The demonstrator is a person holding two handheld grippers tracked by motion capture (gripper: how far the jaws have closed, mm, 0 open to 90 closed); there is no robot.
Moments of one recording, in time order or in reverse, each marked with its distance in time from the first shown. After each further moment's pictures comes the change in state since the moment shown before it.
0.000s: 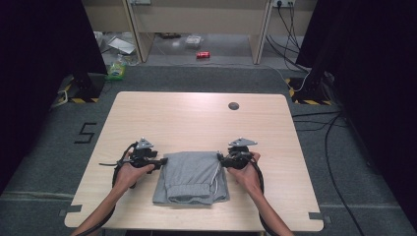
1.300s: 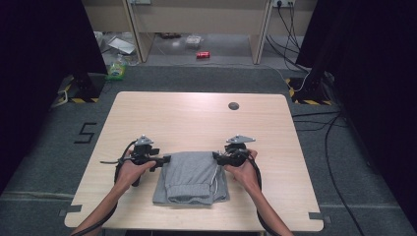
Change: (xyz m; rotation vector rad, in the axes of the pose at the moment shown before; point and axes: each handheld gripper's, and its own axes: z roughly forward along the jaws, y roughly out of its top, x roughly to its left) left arm -0.001 0.008 0.003 -0.034 -0.083 -0.068; right arm 0.005 0.011 0.004 -0.017 0.058 0.018
